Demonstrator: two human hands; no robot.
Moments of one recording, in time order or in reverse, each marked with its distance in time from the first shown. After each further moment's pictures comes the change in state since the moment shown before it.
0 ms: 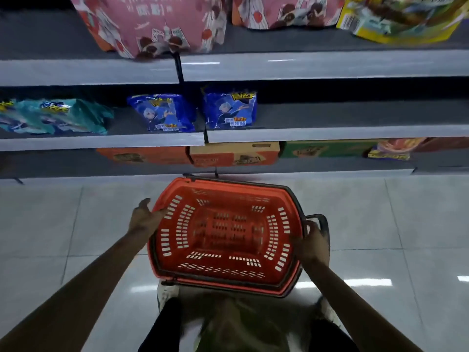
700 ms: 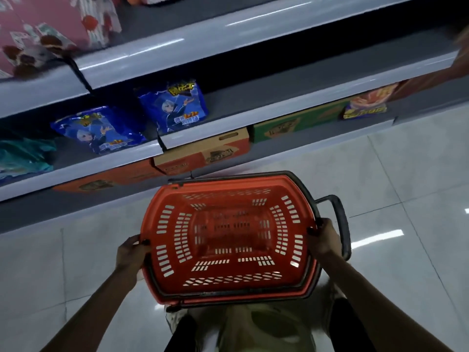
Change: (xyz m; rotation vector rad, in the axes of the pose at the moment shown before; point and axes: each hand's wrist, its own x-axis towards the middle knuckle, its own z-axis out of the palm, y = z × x) left_hand 0.010 -0.024 0.044 -0.074 -0.007 -0.107; right_hand 0.047 0.094 0.003 0.133 0.003 0.189
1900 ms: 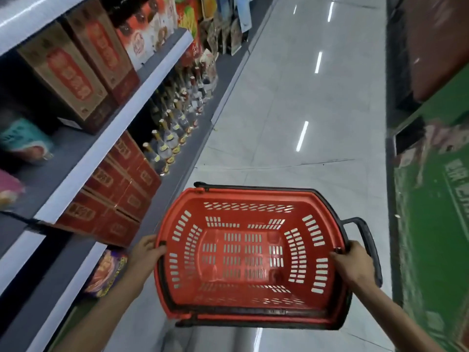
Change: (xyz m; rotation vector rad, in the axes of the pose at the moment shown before) left_hand -0.617 0.395 0.661 0.668 -0.752 0.748; right_hand 0.015 0.396 -0.695 0.534 0.651 0.691
